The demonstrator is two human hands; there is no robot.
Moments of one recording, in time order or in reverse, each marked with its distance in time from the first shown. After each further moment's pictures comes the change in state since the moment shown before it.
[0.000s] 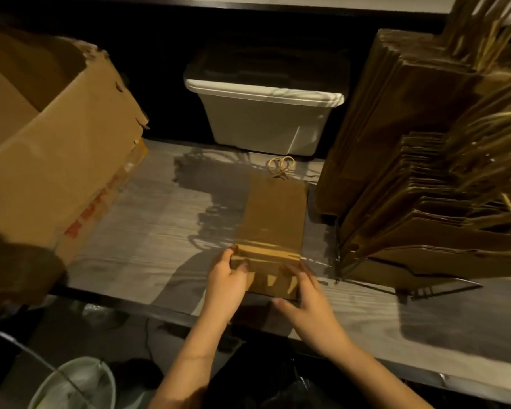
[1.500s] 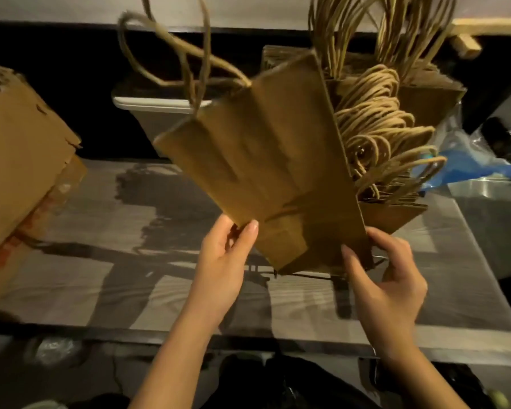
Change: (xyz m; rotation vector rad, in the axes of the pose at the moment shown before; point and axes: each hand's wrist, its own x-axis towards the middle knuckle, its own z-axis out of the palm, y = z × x) left_hand -0.101 0.090 0.040 -0.425 -0.248 0.677; right_hand -0.071 0.025 -0.125 0.132 1.042 -0.474
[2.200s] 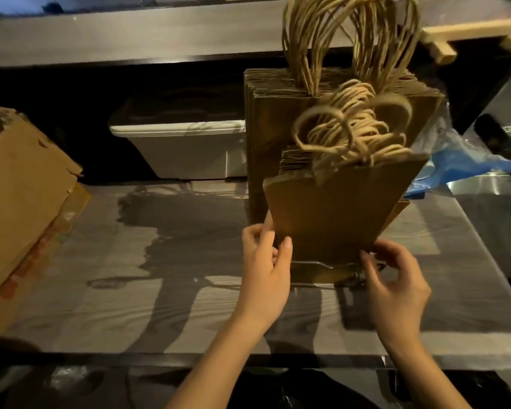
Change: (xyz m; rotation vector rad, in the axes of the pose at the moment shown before) left_hand 0.014 -0.026 0.045 0.372 -0.093 0.021; right_hand 0.003 0.048 -0.004 -0.187 0.033 0.192
